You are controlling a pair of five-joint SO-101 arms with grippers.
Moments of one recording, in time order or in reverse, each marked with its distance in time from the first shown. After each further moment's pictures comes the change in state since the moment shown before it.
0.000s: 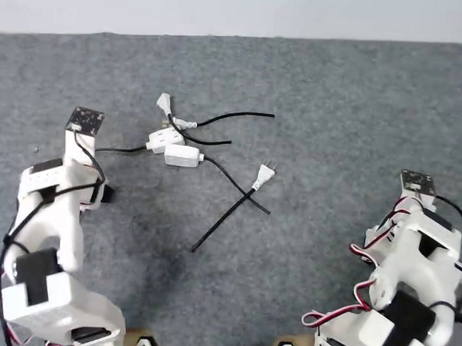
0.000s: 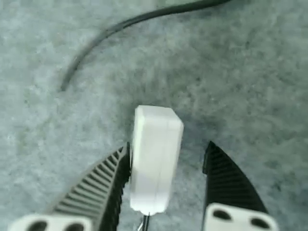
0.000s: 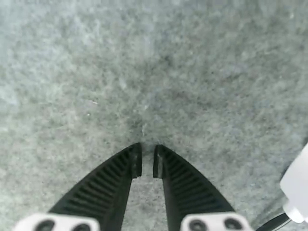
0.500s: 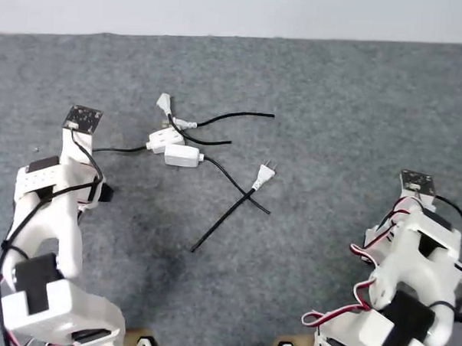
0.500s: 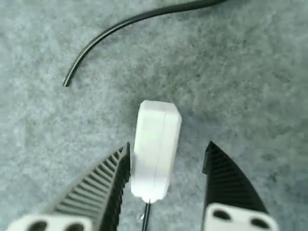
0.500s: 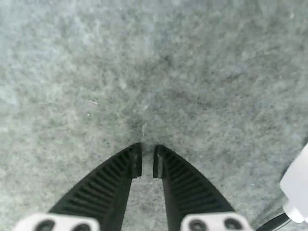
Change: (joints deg) left arm -0.6 -3.4 -0.4 3.4 0.0; right arm 0.0 0.0 0.0 0.0 0.0
